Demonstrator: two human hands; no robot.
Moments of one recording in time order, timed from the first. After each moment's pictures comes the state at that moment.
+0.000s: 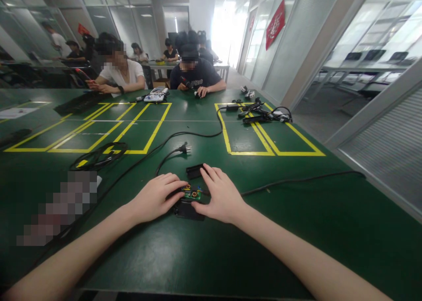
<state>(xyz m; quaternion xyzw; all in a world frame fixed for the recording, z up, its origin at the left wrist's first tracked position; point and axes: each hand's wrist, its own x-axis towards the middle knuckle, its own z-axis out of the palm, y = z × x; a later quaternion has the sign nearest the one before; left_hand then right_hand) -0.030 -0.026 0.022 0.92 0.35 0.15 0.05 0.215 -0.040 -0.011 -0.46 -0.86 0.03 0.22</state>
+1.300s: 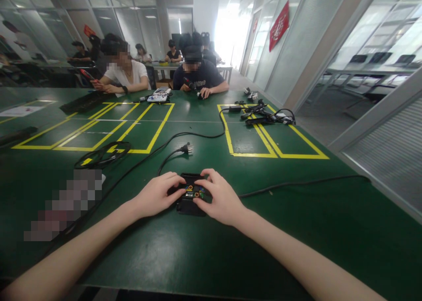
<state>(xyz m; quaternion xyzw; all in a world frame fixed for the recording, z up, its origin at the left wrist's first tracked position) -0.033 -0.021 0.019 0.89 0.40 0.19 0.14 0.211 -0.044 -0.002 -0.43 -0.85 0.13 0.28</state>
